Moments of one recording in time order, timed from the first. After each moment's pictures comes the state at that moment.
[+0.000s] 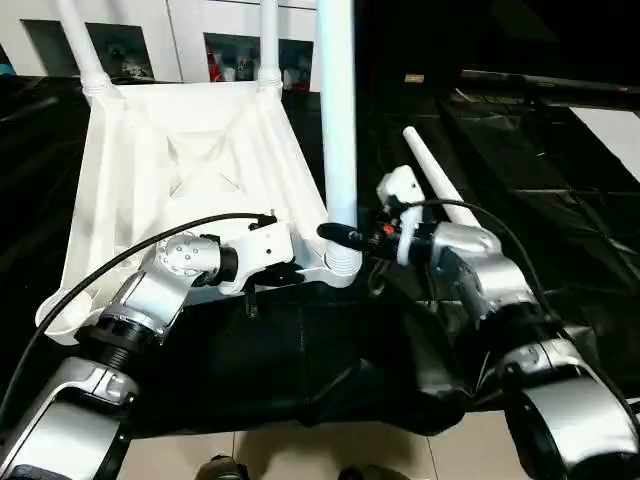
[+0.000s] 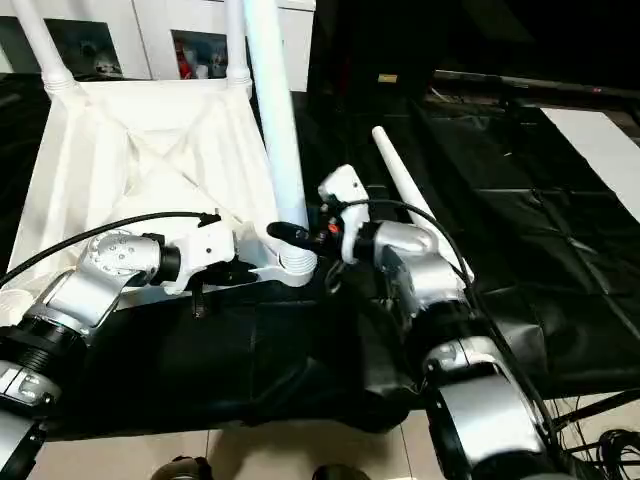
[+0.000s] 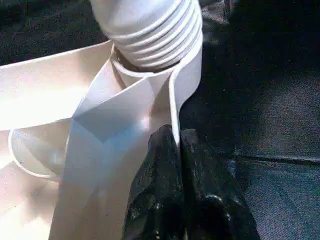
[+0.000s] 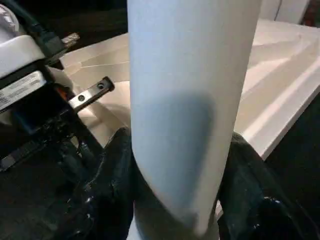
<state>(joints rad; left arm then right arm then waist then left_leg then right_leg) -0.64 0.45 -0.32 0.52 0.13 0.02 -1.06 -0.74 -0.20 0.09 0.75 0.22 0.04 1.01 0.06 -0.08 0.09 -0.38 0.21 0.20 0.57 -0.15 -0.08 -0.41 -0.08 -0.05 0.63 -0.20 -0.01</state>
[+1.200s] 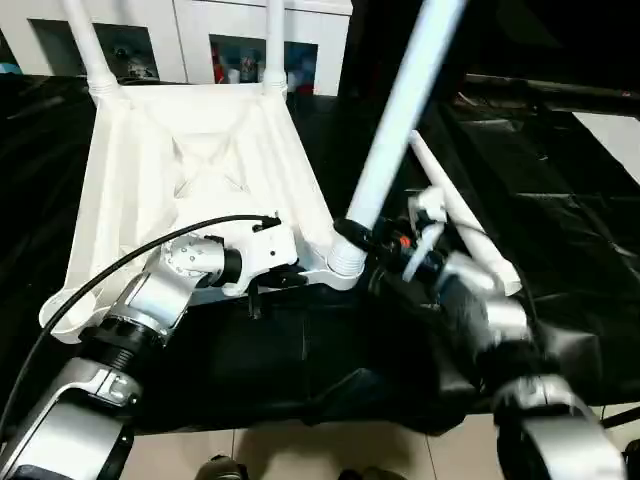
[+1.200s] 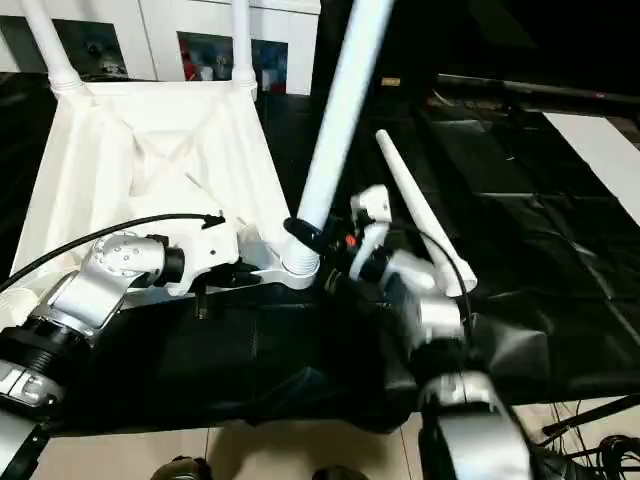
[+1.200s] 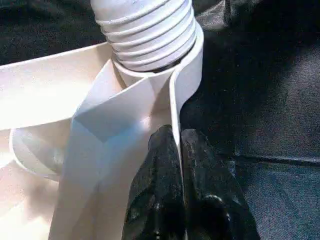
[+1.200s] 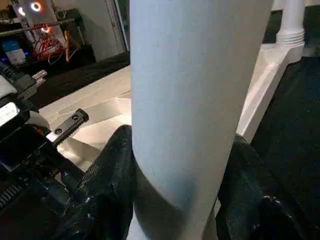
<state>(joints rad) -0.64 0.44 -0.32 0.51 0.13 0.04 -1.06 -0.59 -0.12 -0.03 0.73 0.34 -0.05 0.90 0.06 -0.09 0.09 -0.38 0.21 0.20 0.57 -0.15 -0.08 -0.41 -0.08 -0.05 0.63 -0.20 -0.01</state>
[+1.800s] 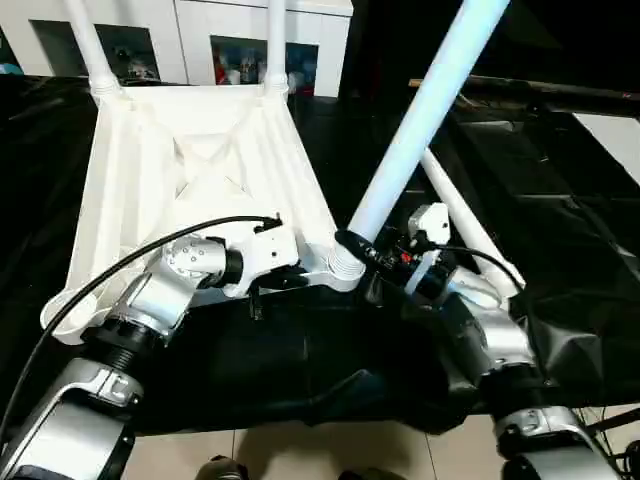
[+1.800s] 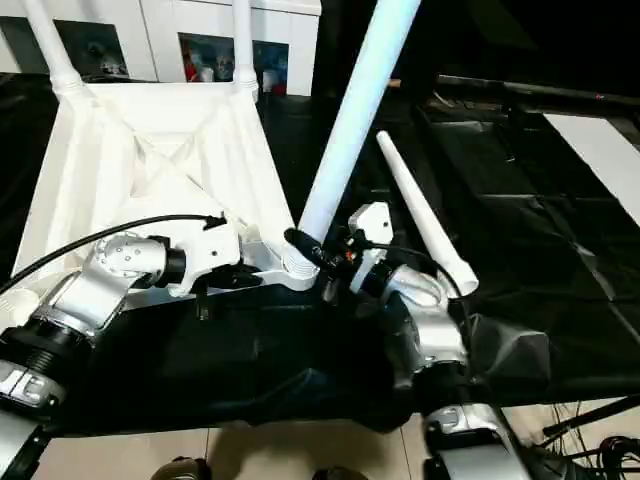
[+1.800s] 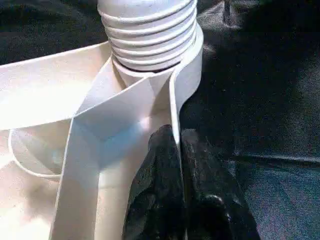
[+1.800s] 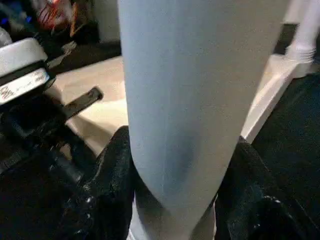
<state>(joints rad) -0.64 0.44 -0.33 0.51 0.13 0.04 -1.07 -0.53 -0.17 0.04 0.61 0.26 -0.08 0.93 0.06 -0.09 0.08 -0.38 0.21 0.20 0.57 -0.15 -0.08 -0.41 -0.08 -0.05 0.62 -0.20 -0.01</state>
